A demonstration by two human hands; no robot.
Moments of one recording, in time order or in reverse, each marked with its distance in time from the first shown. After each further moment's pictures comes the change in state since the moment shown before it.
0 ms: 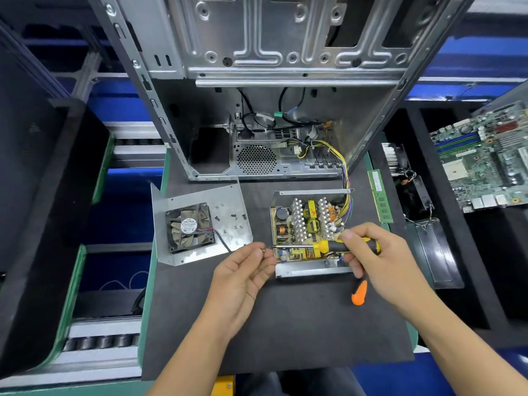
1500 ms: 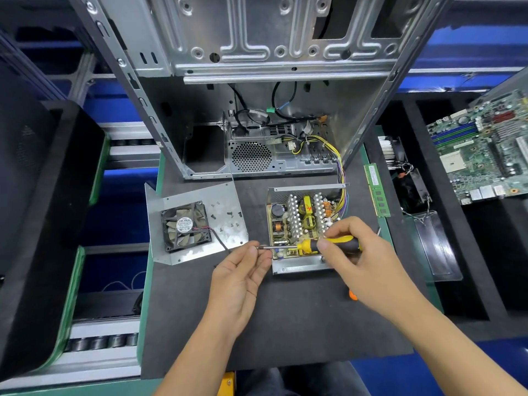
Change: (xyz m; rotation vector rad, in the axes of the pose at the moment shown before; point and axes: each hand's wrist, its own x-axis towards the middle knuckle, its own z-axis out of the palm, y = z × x) left_hand 0.001 -0.010 0.007 -0.099 0.120 0.024; right_hand -0.017 -0.013 0.014 -0.121 -0.060 -0.065
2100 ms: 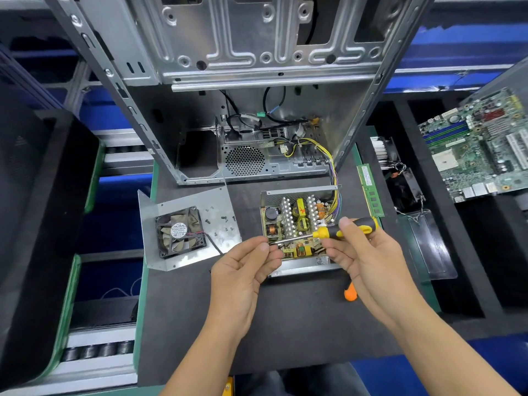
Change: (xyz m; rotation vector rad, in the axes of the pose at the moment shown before) left_hand -0.016 0.002 0.026 0.203 -0.091 0.152; right_hand 0.006 -0.001 0.001 0.827 0.232 0.253
